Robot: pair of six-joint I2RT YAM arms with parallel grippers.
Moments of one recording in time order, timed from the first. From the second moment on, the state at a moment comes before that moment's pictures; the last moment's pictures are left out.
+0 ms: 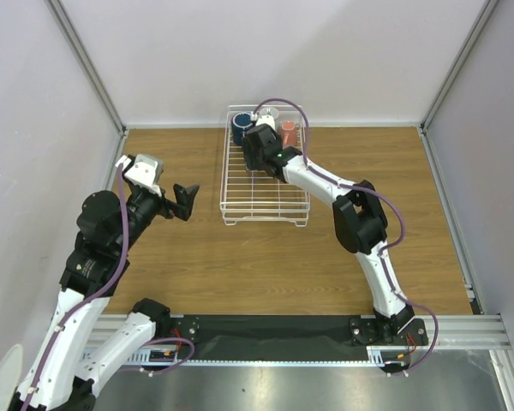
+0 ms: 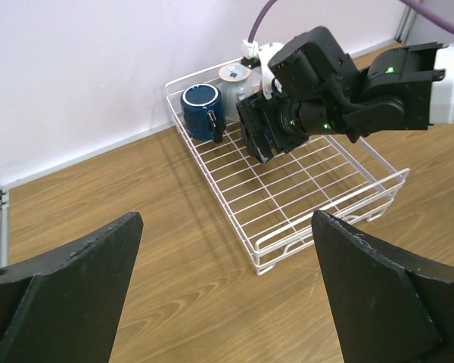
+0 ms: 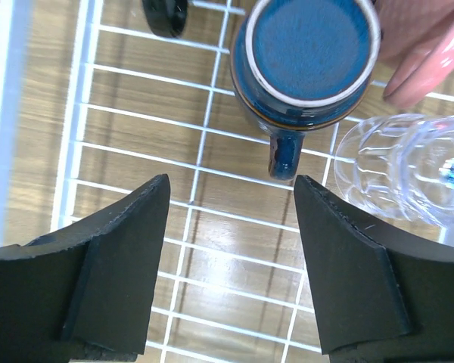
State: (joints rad) left arm -0.38 0.68 1.05 -0.43 0.06 0.09; right arm 0.67 2.28 1.98 -0.35 0.34 0.32
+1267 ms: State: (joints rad) left arm -0.39 0.65 0.56 0.14 0.35 -0.86; right arm 0.47 0.76 0.81 -0.57 0.07 0.61
